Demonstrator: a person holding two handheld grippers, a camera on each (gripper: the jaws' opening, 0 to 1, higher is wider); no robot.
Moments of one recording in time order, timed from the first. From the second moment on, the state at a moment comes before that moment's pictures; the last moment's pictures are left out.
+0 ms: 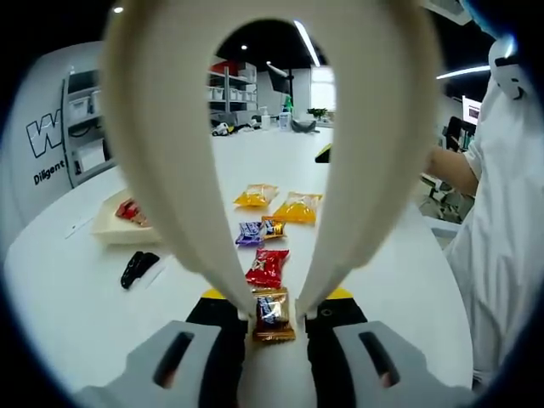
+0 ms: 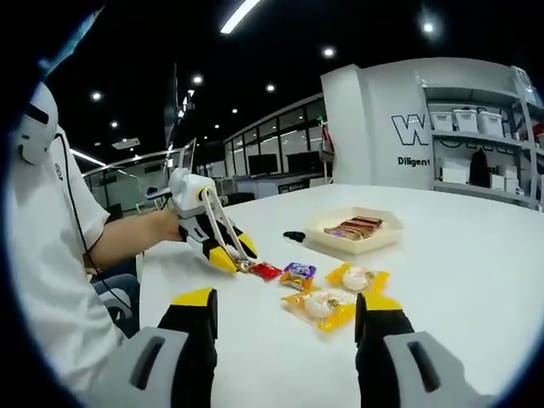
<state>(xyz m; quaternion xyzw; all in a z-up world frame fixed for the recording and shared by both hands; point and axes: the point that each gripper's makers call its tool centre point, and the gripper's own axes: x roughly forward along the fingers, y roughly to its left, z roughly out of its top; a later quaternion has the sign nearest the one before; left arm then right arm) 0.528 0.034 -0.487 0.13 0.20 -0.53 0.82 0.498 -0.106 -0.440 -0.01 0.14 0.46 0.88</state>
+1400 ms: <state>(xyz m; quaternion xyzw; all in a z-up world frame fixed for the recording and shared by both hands) 0.524 0.037 -0.487 0.14 0.21 -0.54 0.81 0.496 -0.100 -0.435 -0.01 0.13 0.48 0.87</state>
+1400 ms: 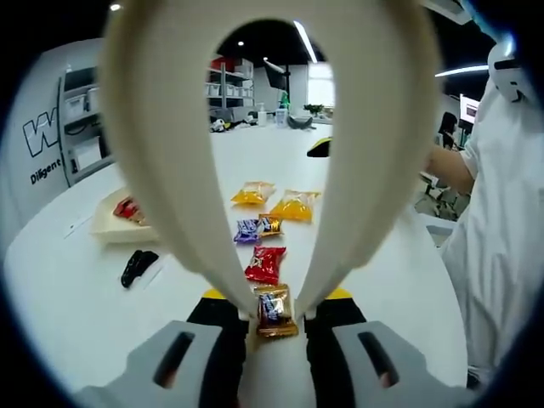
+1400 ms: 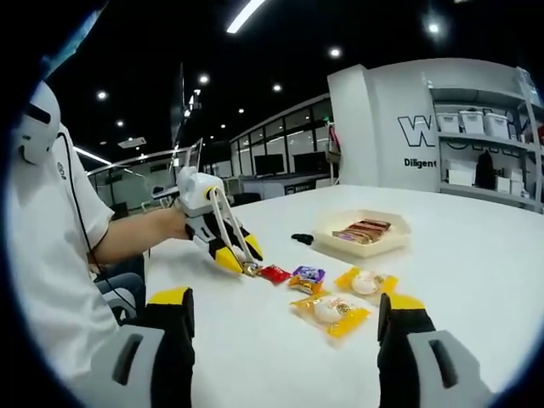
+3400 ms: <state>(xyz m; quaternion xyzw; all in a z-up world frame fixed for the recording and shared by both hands) 0.579 -0.002 -0.410 0.16 0.18 -0.62 0.75 0.495 -0.108 -0.435 0.00 0.13 0.48 0.87</state>
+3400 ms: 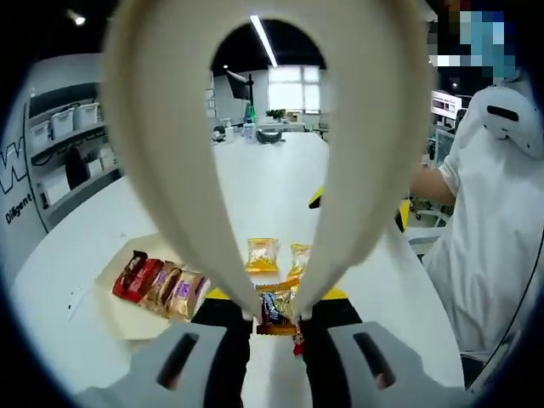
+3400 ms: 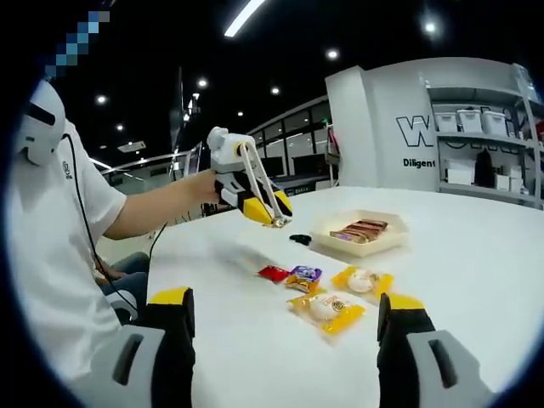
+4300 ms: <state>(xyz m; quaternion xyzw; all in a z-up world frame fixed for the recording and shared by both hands) 0.647 -0.045 -0.406 0.18 0.17 -0.62 0.75 0.494 -0.118 -0.436 -0.01 0.13 0.47 0.87</state>
